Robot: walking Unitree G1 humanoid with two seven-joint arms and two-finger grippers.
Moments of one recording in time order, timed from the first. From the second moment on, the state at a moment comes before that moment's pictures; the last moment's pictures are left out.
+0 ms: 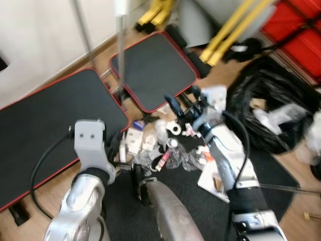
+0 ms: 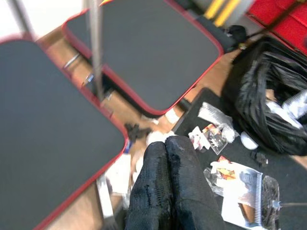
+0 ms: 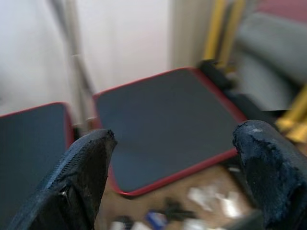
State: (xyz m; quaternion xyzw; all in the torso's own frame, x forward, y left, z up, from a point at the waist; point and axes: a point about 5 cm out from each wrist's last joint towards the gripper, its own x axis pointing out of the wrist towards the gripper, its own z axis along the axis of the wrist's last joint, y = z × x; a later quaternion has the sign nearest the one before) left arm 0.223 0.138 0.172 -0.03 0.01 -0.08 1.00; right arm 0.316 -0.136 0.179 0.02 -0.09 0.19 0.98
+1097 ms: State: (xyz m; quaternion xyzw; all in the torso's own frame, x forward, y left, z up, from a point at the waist) left arm 0.257 0.136 0.140 0.06 0.01 -0.10 0.99; right arm 0.287 -0.159 0.142 -0.02 -0.02 0.15 0.99
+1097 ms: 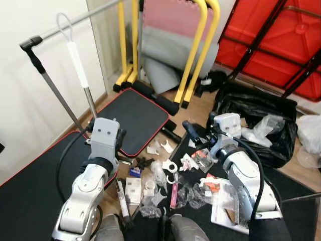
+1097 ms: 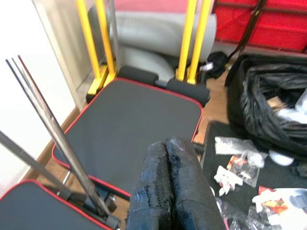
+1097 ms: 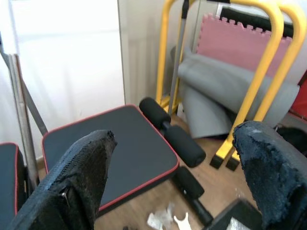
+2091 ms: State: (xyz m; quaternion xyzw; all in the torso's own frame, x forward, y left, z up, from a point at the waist) left arm 0.250 0.127 0.120 0.04 0.03 -0.17 0.98; right arm 0.264 -0.166 0.130 -0.02 0.04 0.13 0.99
